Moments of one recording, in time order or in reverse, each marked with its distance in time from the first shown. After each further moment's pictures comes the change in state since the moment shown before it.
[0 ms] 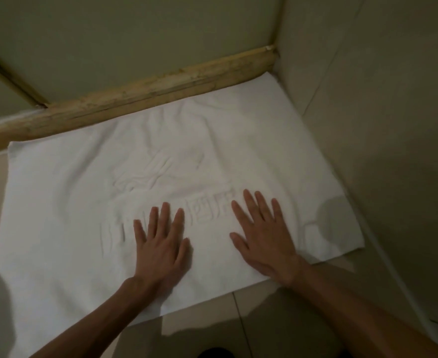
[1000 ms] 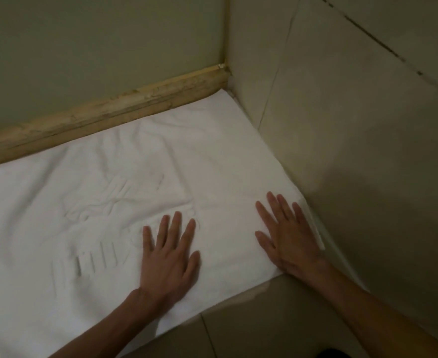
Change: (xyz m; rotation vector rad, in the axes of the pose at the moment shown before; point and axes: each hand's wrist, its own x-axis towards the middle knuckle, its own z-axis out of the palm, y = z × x) left_hand 0.043 0.069 0.011 0.119 -0.023 0.166; right_hand -0.027 0.109 -0.001 -0.009 0.010 0.216
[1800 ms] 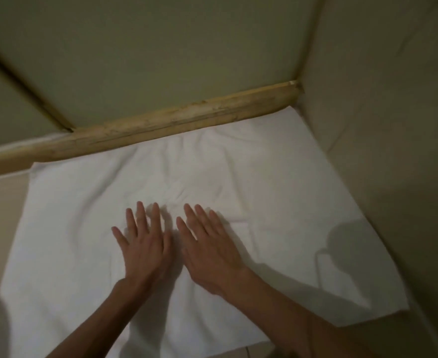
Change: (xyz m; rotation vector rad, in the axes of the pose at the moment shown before) left_hand 0.001 -0.104 -0.039 -0.147 0.149 -0.554; right_hand 0.067 -0.224 -0.022 0.161 0.160 -0.543
